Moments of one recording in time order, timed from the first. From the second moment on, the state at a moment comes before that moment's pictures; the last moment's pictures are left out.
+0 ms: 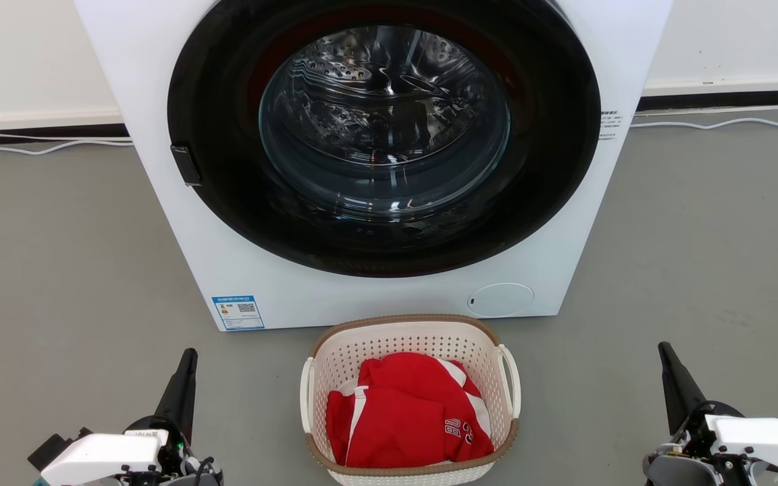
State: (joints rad) left arm -0.05 0.04 0.09 0.27 -1.60 -0.12 0.11; right arm -0.05 -0.05 -0.13 0.27 1.60 0.12 0.10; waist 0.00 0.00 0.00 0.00
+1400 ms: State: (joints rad) left arm -0.05 0.04 0.09 0.27 -1.60 -0.12 0.11; right arm -0.05 -0.05 -0.13 0.27 1.60 0.12 0.10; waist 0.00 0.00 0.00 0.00
